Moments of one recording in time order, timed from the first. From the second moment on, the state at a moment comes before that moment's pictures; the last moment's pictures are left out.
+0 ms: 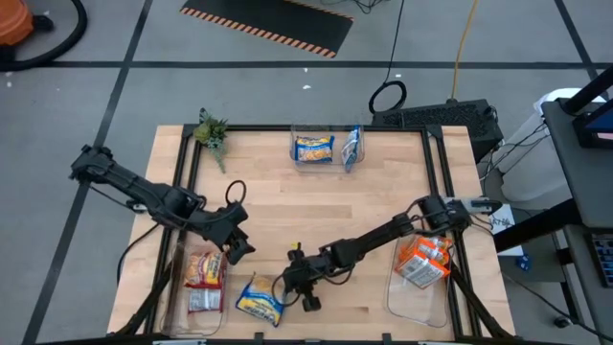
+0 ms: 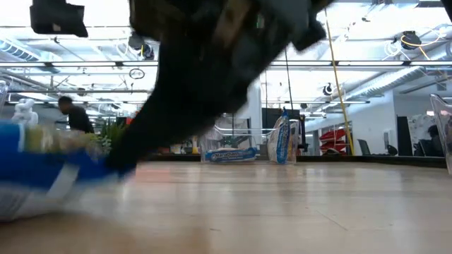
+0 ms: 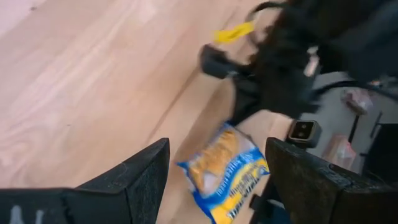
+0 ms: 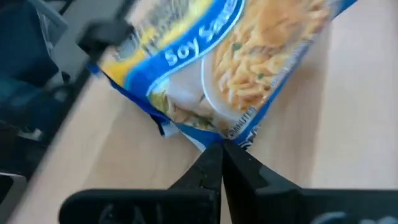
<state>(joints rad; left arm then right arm) -0.46 1.14 1.00 -0.75 -0.12 -1.11 0.36 2.21 1.45 0.02 -0.16 0.19</state>
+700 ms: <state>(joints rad) -0.20 1.14 0.86 -0.38 0.19 -0.76 0.27 1.87 1.45 -0.41 0.05 0.04</state>
